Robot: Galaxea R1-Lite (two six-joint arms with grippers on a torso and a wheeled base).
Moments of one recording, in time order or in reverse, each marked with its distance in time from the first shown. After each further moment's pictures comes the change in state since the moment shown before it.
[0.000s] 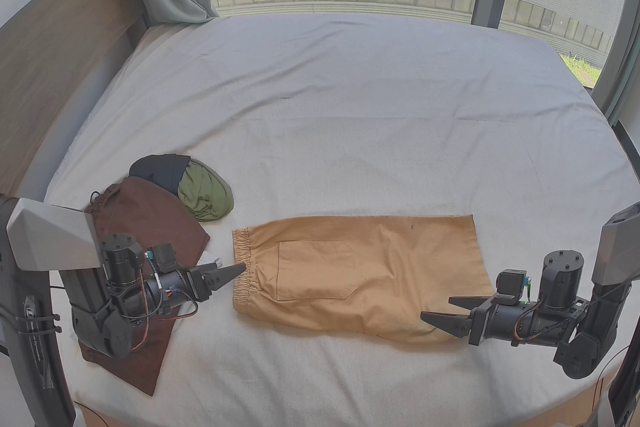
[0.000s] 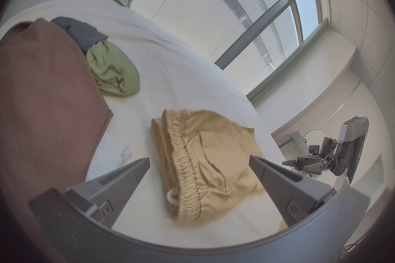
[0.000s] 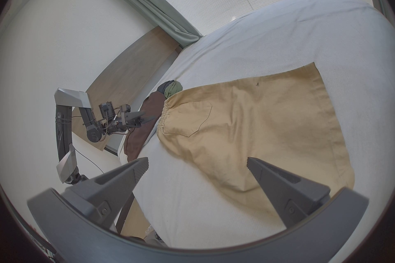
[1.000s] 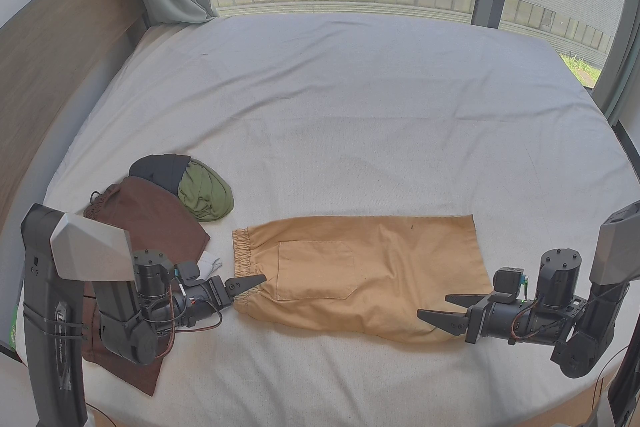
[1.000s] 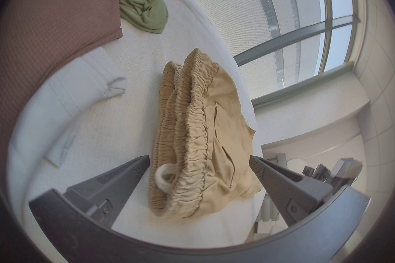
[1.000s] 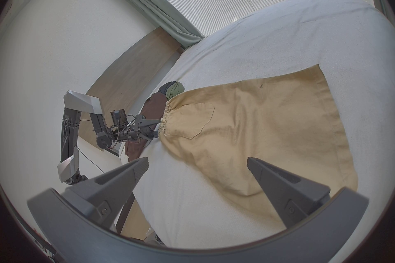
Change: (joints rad) left arm -0.071 0.162 -0.085 0.000 0.002 -0.325; right arm 0.011 0.005 -0.021 0.001 0.000 0.005
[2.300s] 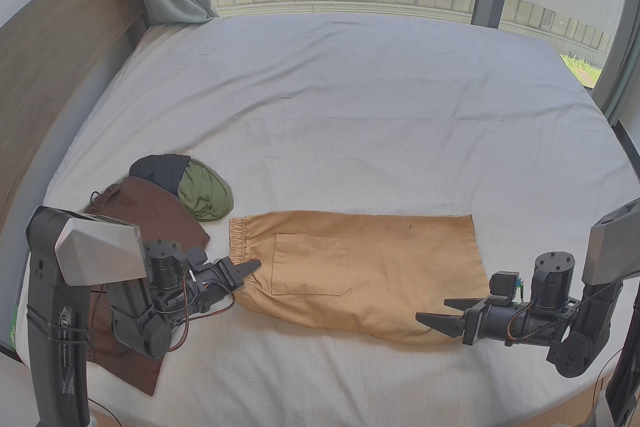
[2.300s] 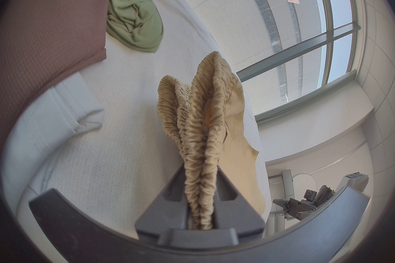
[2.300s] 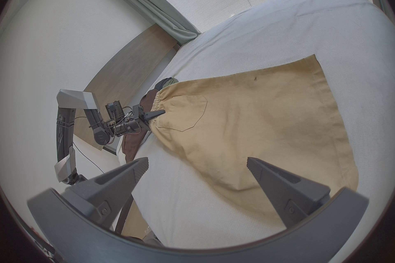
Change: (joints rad) left arm -0.053 0.001 -0.105 -0.001 0.178 -0.082; right arm -0.011 0.047 -0.010 -0.003 0.001 -0.001
